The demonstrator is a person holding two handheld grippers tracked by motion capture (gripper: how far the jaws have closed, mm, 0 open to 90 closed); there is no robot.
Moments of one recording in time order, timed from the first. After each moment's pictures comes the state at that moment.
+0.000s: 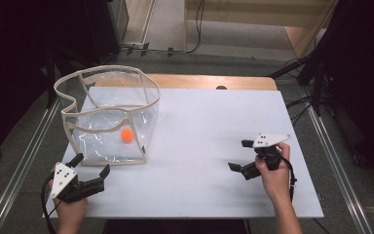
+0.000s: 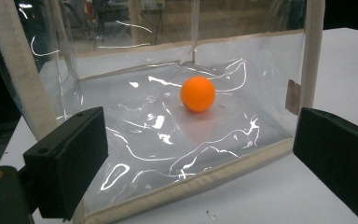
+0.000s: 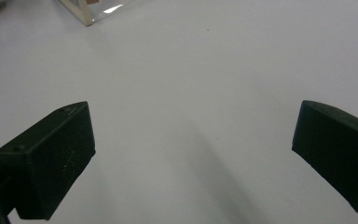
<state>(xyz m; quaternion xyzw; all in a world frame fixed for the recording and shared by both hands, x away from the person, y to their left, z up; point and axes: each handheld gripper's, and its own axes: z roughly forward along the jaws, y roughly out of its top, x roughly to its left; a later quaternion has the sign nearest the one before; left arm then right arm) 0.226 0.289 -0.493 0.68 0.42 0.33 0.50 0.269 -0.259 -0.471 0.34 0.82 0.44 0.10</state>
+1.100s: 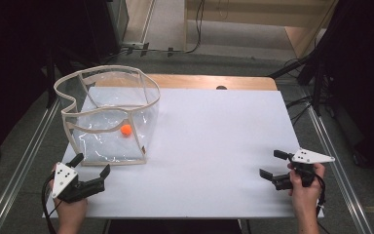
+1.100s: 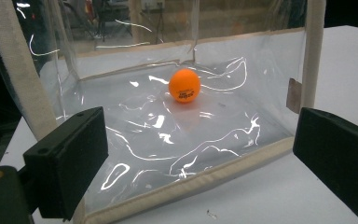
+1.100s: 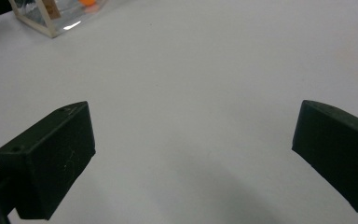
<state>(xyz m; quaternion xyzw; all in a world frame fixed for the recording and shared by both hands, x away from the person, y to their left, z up) 0.226 0.288 -0.494 0.68 0.42 0.33 0.50 0.226 -0.347 -0.502 0.41 0.76 0.50 0.14</state>
